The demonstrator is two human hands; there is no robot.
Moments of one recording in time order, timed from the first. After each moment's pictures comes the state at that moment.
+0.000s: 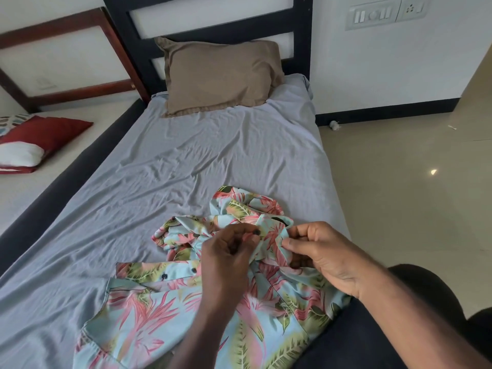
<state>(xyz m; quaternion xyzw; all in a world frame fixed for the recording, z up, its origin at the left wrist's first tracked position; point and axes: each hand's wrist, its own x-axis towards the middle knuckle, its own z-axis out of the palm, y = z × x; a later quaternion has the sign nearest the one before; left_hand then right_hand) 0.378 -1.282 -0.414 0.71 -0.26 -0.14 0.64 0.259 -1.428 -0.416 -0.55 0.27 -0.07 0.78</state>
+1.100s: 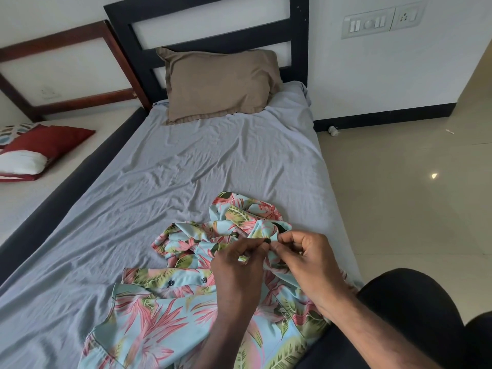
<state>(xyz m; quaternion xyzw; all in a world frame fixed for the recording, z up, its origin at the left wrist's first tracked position) 0.355 -1.295 -0.411 0.79 -0.26 -0.06 0.55 0.269 -1.392 -0.431 -0.61 0.27 -0.28 0.69</state>
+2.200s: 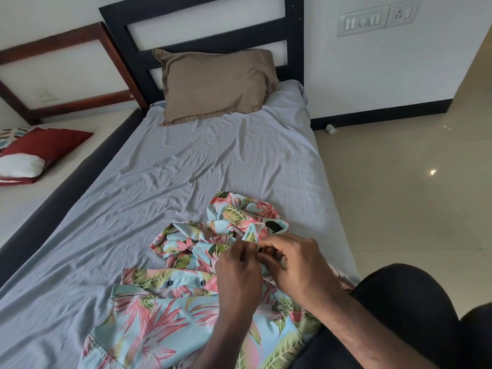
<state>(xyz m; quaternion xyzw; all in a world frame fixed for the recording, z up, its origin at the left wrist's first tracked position) 0.355 -1.298 -0.423 0.83 -0.22 -0.09 0.51 0.268 -1.393 -0.434 -0.85 0.14 -0.33 0.38</state>
